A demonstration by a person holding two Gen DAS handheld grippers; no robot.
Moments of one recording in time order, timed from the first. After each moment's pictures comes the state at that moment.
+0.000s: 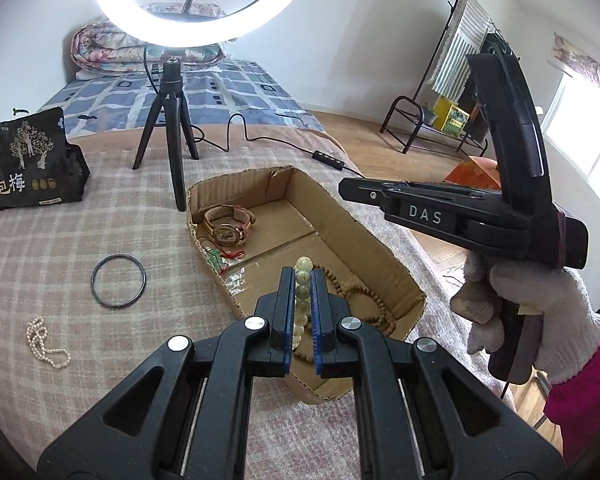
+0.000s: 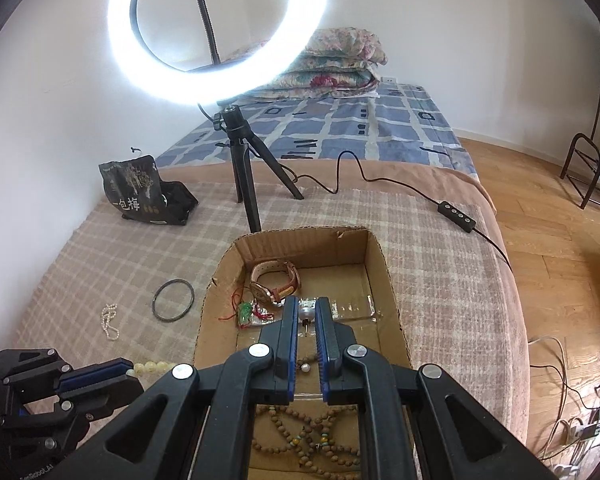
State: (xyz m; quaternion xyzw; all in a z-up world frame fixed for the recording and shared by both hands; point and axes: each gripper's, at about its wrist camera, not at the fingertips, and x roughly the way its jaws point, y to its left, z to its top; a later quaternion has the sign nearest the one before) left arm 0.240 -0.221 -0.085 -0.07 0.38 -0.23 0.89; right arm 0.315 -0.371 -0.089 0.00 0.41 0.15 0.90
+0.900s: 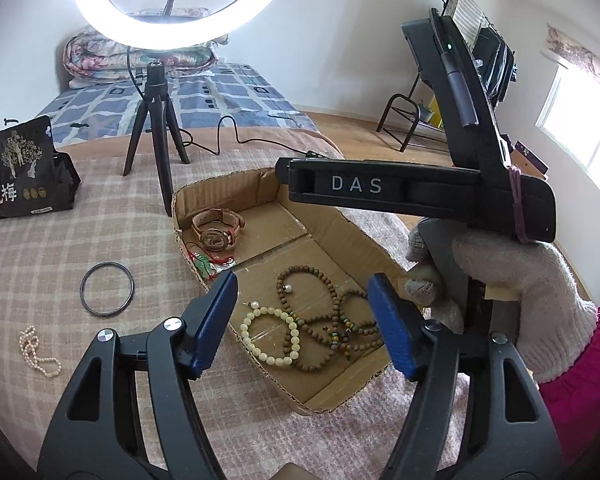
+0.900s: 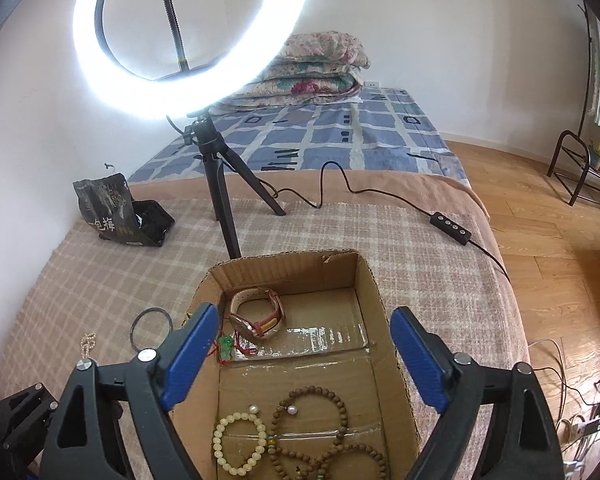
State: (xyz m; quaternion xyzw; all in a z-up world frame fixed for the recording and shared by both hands) left arm 0.243 -0.235 -0.090 -0.05 0.37 -0.23 0.90; right arm 0.340 -0.365 -0.093 0.01 0.40 0.11 0.91
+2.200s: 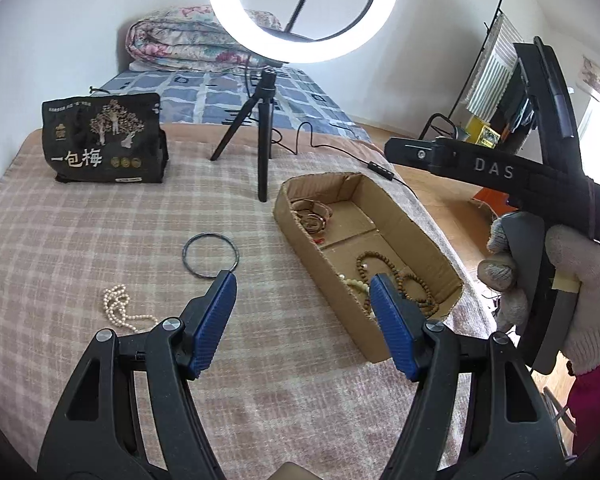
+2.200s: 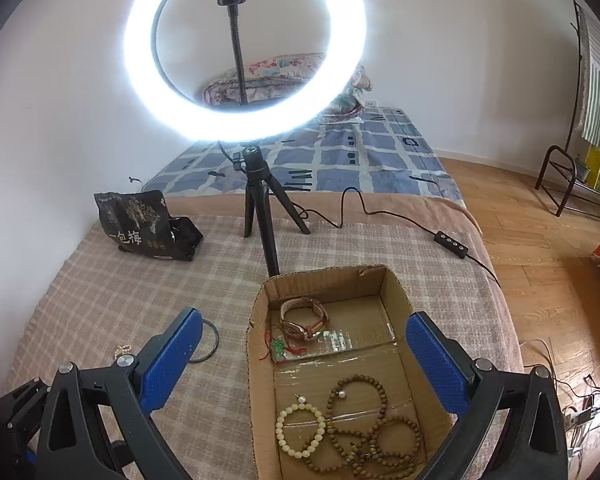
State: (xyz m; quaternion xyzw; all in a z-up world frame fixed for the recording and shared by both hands) left arm 0.207 -0.124 -0.074 -0.09 0.38 -0.16 0.91; right arm 0.299 -0.308 -0.043 0.00 0.37 0.10 0.92
